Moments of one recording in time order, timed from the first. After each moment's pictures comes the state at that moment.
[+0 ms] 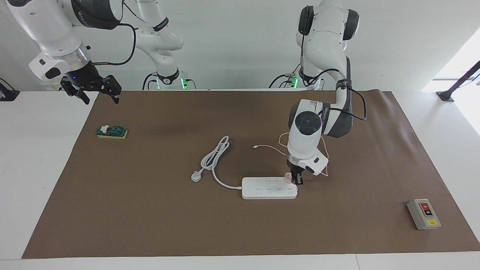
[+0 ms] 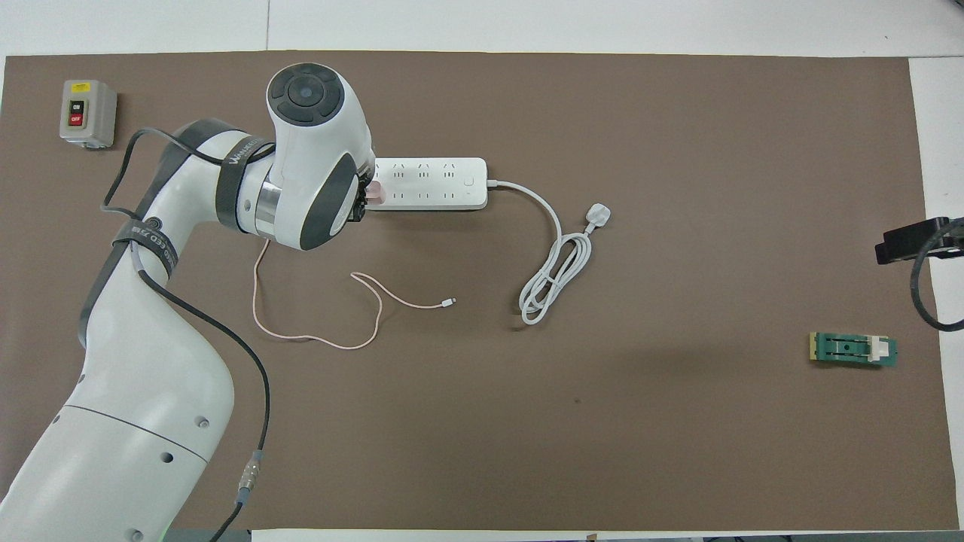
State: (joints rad) left arm -0.51 0.58 0.11 -1.46 0.02 2.03 -1.91; right arm -0.07 -0.05 -0.04 -1.67 -0.02 1.57 -0.13
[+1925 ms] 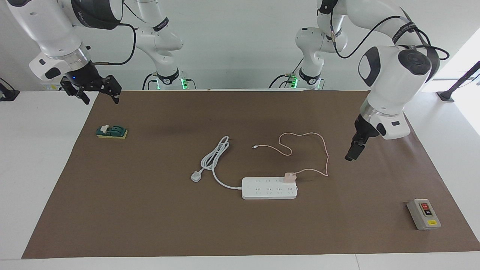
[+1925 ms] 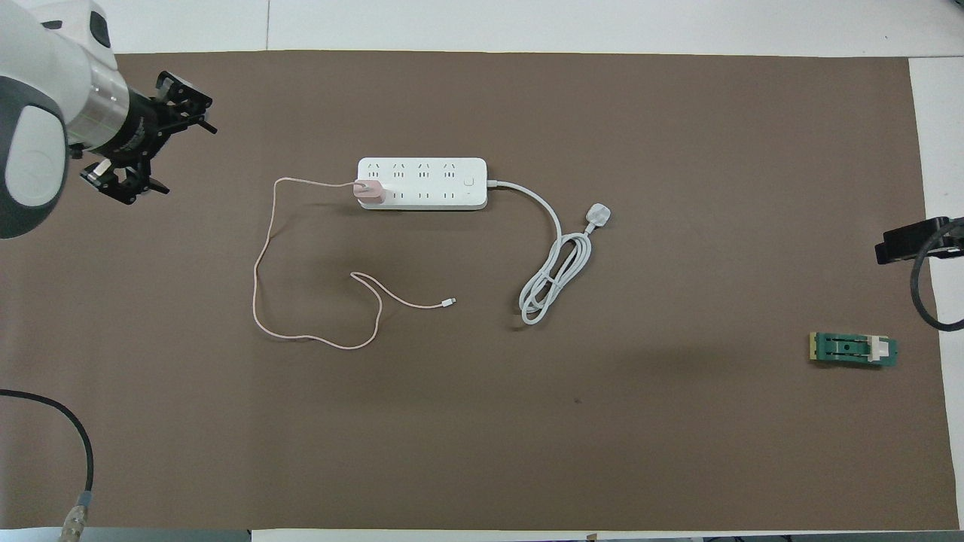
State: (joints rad) left arm -0.24 0.27 0.12 -1.46 -0.04 1.79 -0.91; right arm -0.07 -0.05 -0.04 -1.67 -0.02 1.57 -0.13
